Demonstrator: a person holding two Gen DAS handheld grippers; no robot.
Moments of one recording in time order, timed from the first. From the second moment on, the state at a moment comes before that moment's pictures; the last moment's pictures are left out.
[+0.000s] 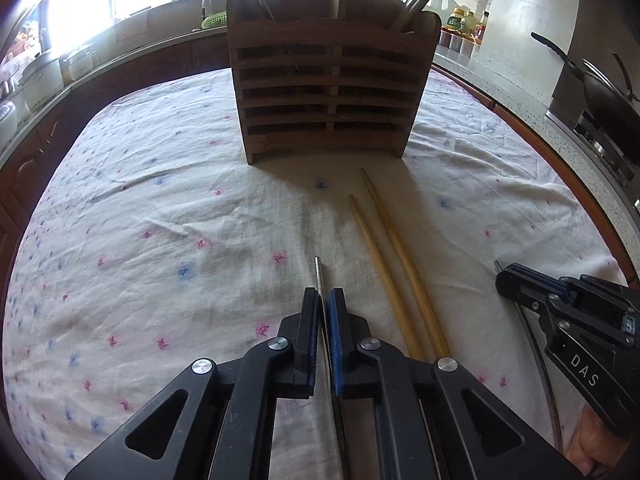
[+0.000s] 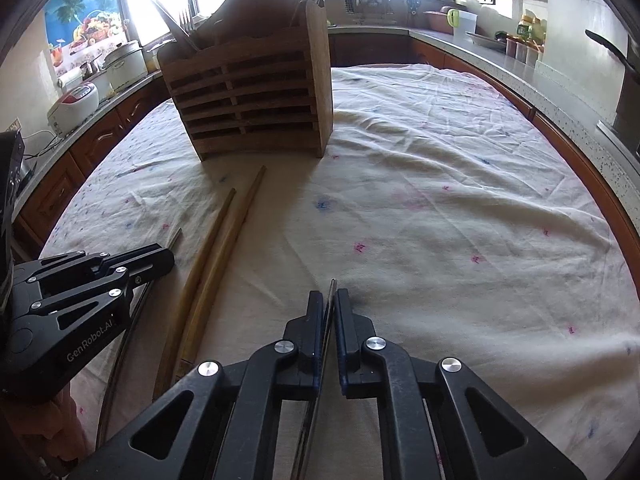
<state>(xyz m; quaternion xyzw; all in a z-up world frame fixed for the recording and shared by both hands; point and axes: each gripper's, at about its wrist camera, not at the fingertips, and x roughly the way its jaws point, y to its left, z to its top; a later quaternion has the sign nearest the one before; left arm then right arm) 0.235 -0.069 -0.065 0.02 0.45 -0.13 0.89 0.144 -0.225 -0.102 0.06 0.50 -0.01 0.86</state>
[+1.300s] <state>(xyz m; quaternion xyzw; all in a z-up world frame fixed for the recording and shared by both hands) 0.109 0.052 0.074 -0.16 0.26 -0.20 0.93 0.101 -0.242 0.072 0.13 0.29 0.05 0.95</state>
